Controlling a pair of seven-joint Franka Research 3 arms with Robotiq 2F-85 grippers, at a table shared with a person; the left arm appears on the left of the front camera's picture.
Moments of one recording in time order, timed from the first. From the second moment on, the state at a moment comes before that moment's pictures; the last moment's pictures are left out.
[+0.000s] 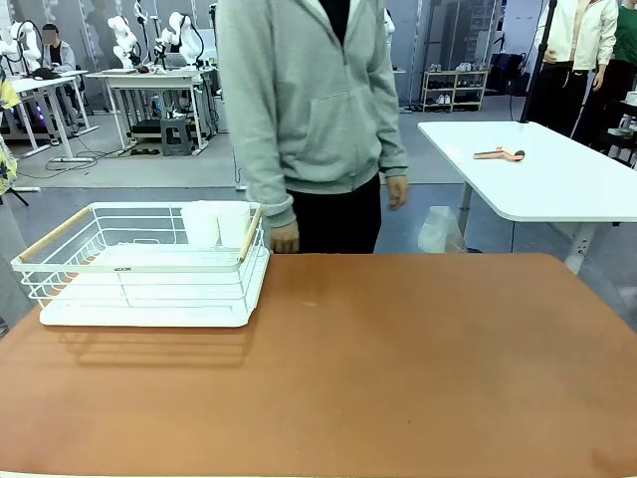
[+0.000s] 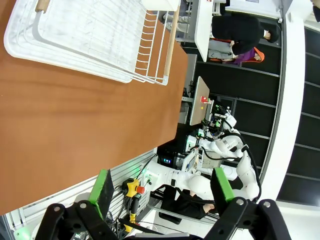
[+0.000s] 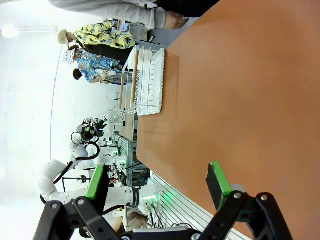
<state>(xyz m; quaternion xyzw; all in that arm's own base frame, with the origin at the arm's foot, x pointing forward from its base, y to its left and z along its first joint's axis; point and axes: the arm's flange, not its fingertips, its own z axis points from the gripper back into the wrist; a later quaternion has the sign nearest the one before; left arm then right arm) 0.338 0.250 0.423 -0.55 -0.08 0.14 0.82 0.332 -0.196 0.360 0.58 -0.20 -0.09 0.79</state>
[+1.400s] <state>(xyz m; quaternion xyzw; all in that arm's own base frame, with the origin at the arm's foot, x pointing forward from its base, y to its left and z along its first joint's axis) 0.338 0.250 0.423 -0.55 -0.08 0.14 0.82 0.332 -0.196 0.360 0.58 -0.20 -0.09 0.79</state>
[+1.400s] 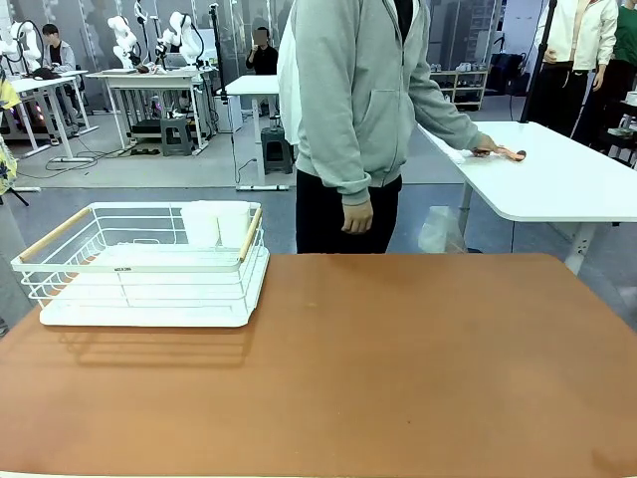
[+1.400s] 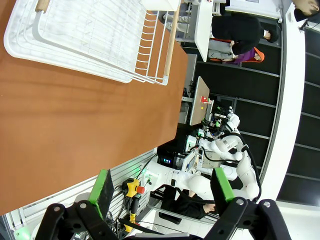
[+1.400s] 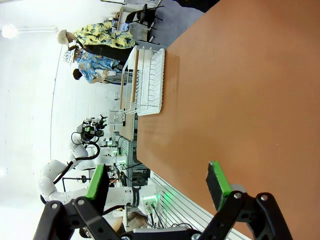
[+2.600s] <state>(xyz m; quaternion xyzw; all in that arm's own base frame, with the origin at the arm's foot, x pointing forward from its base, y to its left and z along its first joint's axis) 0.338 0.250 0.423 -0.55 -0.08 0.14 0.82 0.332 -0.196 0.360 0.58 -0.20 -0.09 0.79</state>
